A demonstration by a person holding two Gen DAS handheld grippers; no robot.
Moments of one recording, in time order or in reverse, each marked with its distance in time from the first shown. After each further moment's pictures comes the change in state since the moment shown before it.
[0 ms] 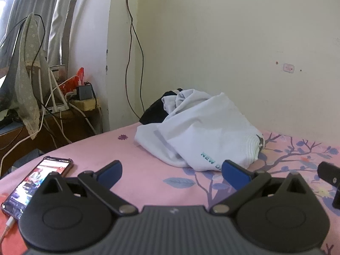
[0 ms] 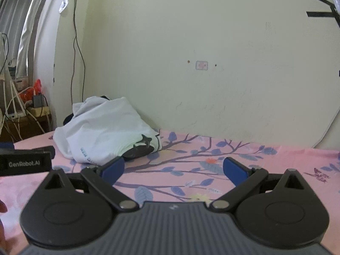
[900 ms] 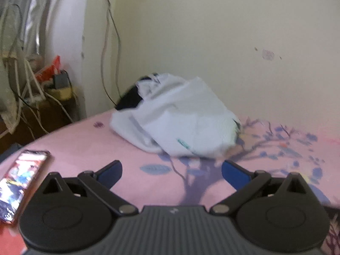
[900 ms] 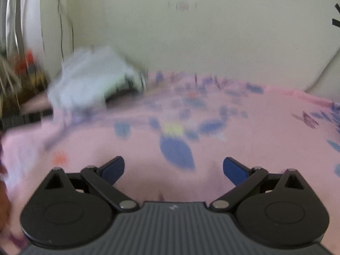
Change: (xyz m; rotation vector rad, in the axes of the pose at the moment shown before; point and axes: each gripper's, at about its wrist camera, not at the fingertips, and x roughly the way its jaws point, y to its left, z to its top) left arm 0.003 -0.005 0.001 0.026 0.076 -0.114; right arm -0.010 -0.038 -0.019 0.091 0.284 0.011
